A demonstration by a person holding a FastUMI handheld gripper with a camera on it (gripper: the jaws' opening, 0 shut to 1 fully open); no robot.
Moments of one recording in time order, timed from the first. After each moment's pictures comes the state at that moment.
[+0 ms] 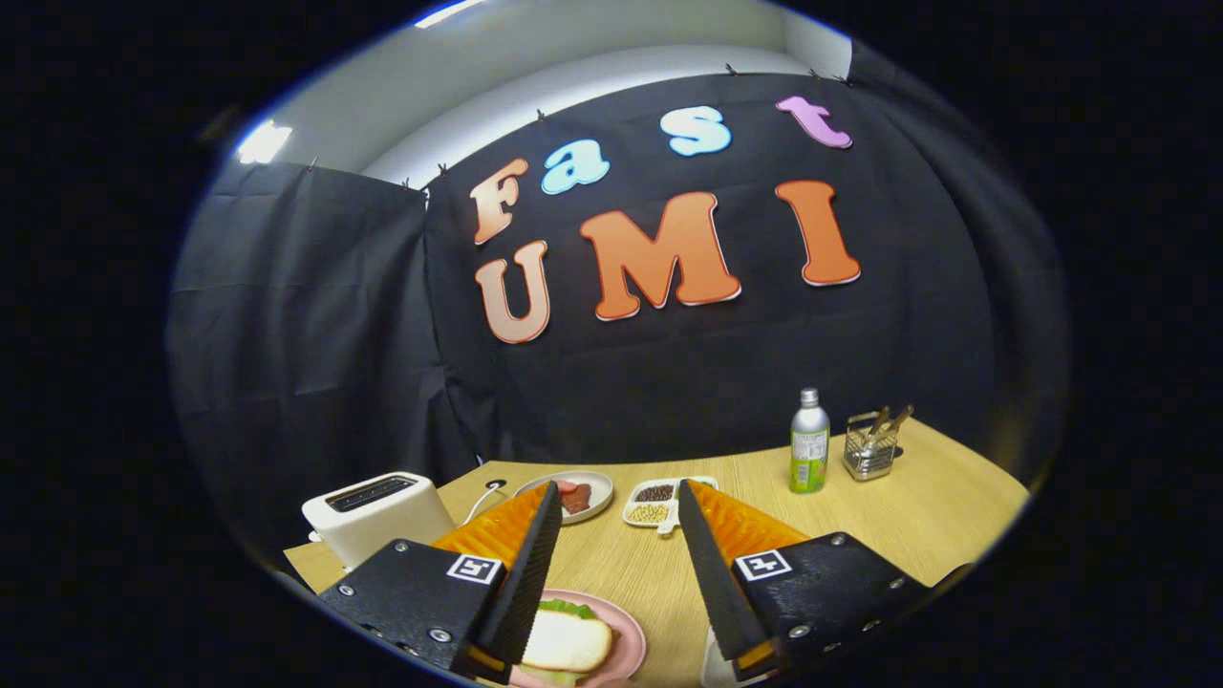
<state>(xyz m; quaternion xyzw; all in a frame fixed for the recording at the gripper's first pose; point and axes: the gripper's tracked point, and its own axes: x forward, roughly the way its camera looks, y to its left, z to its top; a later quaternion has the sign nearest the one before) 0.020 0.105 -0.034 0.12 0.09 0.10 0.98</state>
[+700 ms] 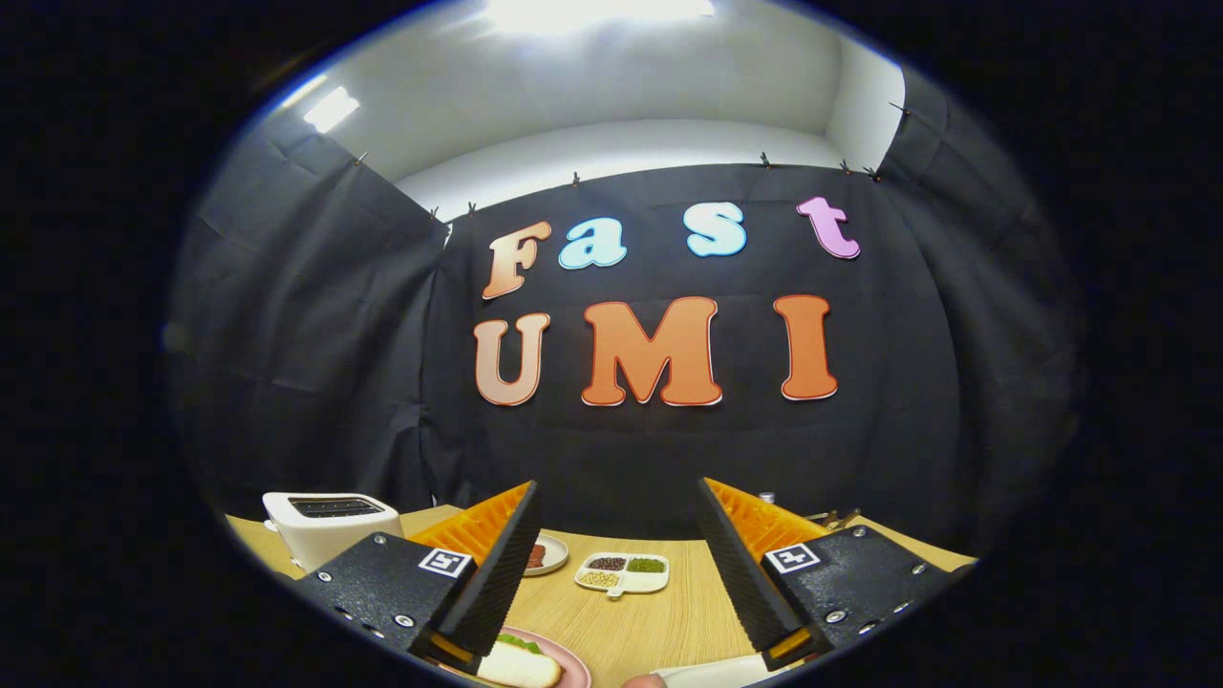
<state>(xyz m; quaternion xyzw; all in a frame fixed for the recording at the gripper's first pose) 0.010 0.083 0.016 0.03 -0.04 0.04 1.00</state>
